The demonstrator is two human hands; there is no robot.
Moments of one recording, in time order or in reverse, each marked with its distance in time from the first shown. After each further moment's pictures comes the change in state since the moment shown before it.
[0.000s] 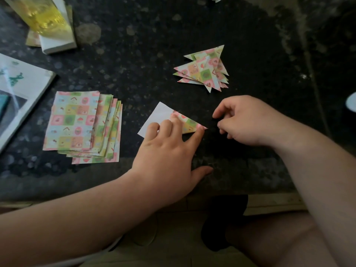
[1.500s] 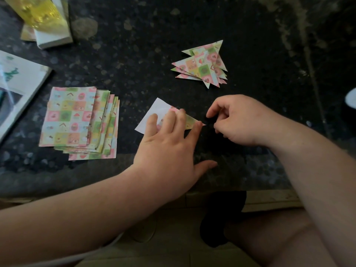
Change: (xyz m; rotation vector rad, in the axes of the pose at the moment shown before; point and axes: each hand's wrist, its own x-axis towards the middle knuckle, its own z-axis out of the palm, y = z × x) left_hand 0.003 0.008 -0.007 -0.005 -0.048 -0.023; right_hand -0.006 -0.003 0.004 -0.001 -0.048 -0.048
